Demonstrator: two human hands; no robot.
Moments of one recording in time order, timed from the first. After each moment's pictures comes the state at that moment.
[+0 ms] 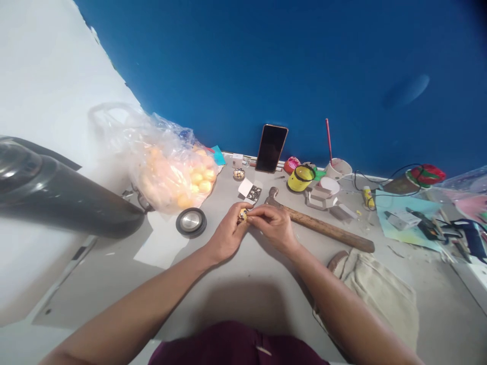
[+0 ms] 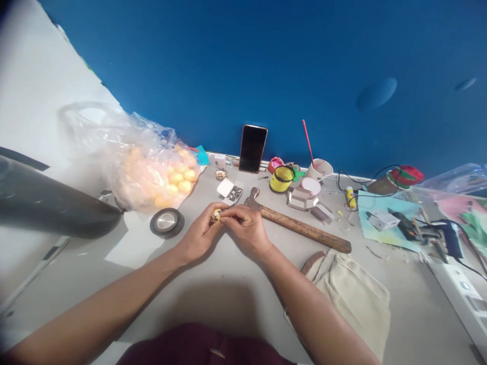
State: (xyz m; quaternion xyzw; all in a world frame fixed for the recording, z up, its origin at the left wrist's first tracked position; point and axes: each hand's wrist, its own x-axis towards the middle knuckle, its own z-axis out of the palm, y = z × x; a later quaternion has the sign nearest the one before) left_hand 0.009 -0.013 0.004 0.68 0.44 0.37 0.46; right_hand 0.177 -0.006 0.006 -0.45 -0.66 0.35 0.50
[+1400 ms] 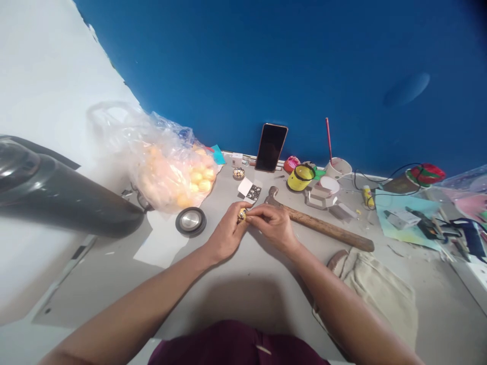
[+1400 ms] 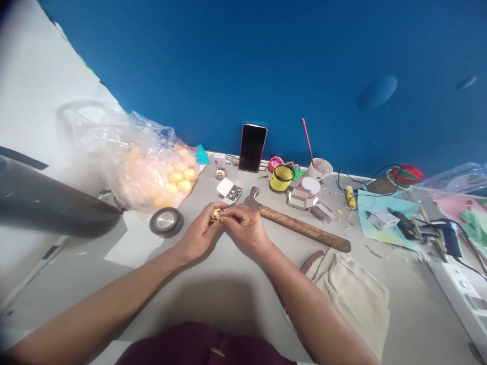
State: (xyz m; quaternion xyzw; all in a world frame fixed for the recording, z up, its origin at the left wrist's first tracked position) left_hand 0.007 -0.014 0.002 0.70 0.45 0.36 0.43; right_hand 0.179 -0.005 0.004 -0.44 -0.68 0.34 0.48
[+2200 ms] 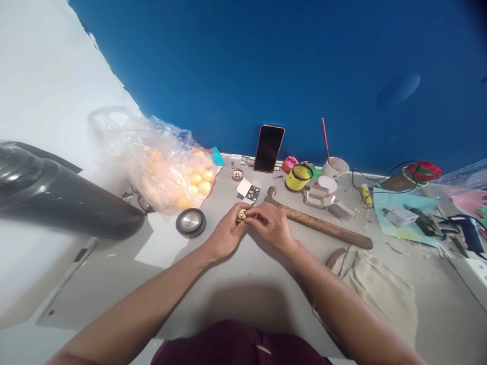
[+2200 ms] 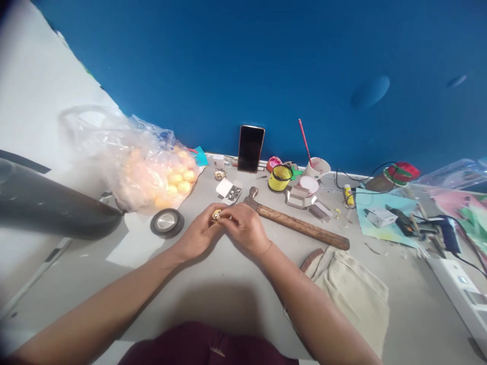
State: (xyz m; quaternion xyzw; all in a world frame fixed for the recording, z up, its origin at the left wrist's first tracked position) left_hand 0.008 -0.010 0.007 0.66 0.44 0.35 0.50; right_hand 0.182 -0.005 0.004 -0.41 -0.77 0.21 0.45
